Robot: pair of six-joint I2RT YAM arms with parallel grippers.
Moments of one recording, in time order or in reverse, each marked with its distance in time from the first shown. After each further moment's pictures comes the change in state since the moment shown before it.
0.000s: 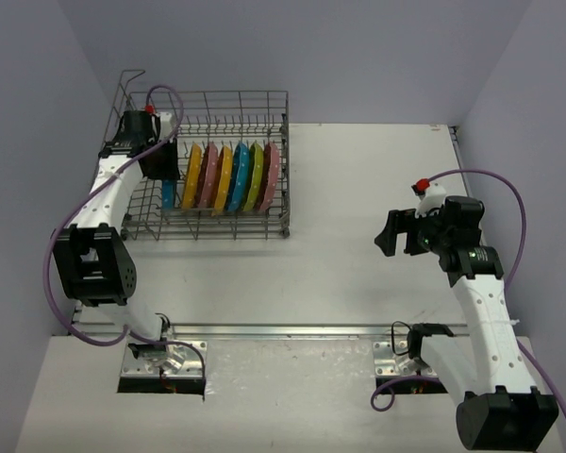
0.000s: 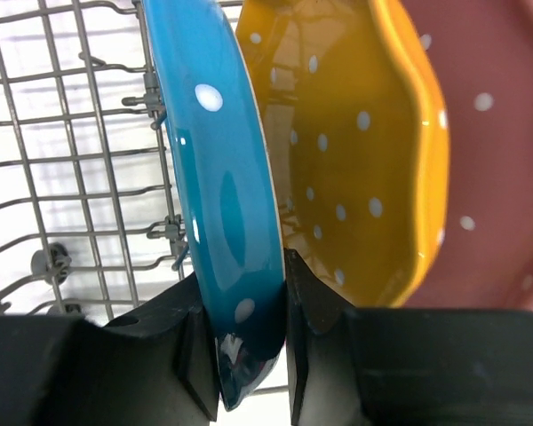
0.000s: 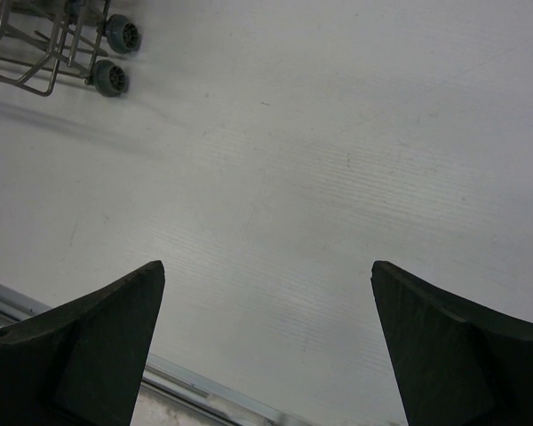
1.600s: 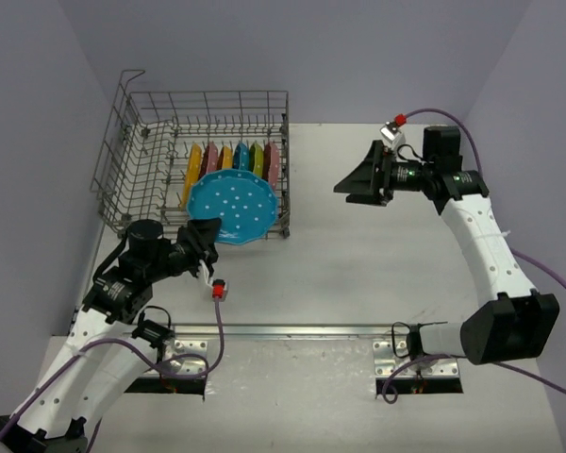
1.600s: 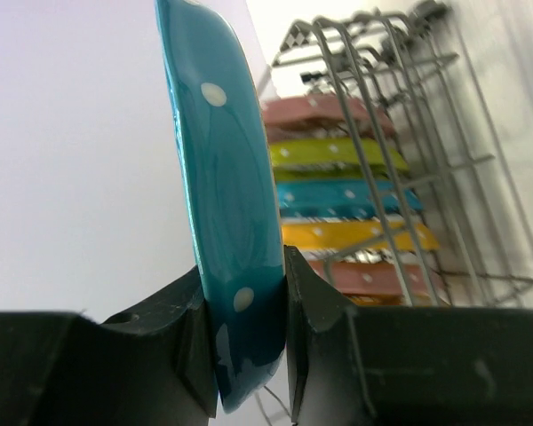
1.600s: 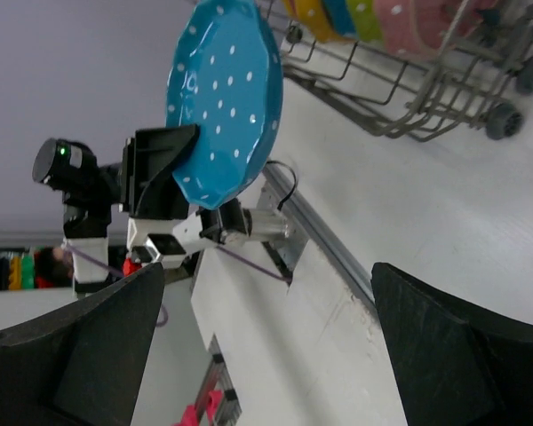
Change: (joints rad) left arm -0.460 -1.083 -0.743 0.094 0.349 1.708; right arm 0.119 0.481 0.492 0.042 -0.652 0.557
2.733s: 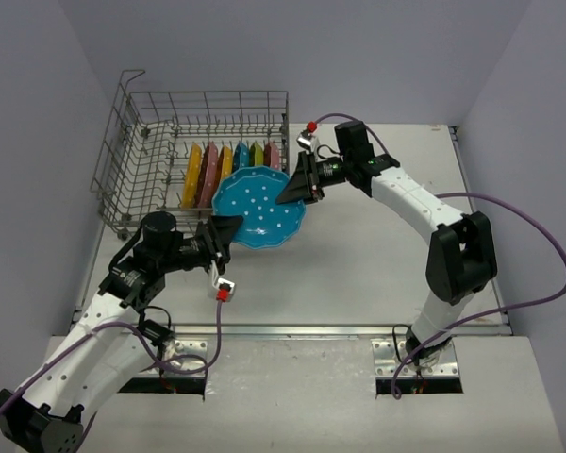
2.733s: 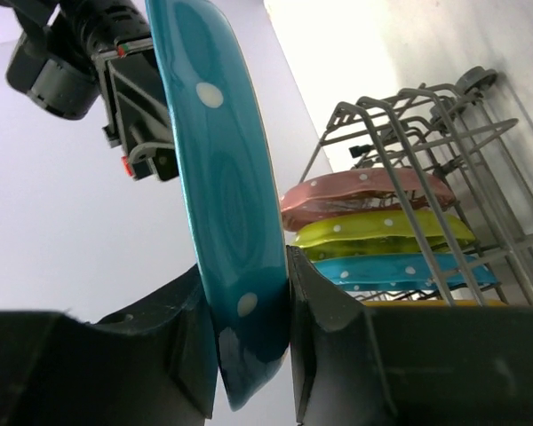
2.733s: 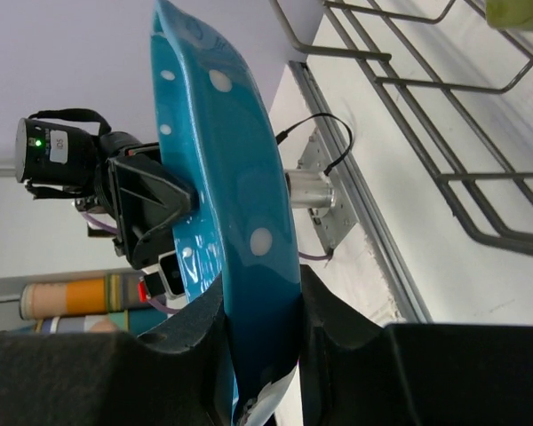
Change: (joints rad) left arm -0.052 0.110 -0.045 0.202 0.163 0.124; right arm 0.356 0.442 0.165 0.287 -0.070 0.165
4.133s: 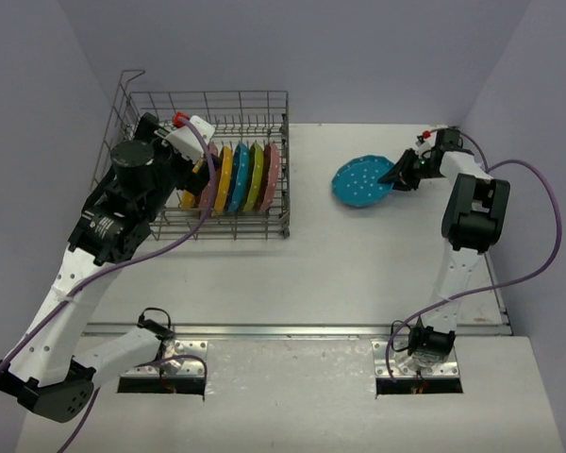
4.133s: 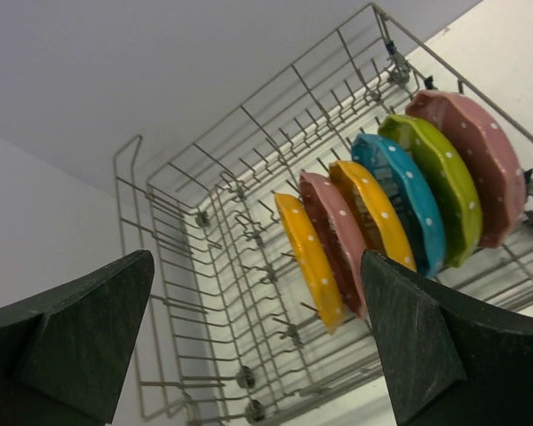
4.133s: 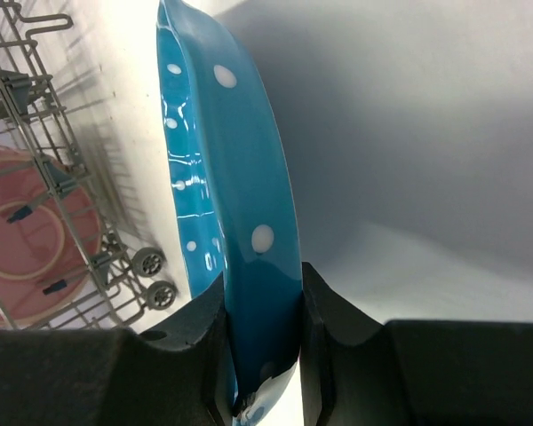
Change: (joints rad) left arm -0.006 0.310 0.676 -0.151 -0.856 -1.384; right arm -0.658 0.487 0.260 -0.248 0.390 -0.333
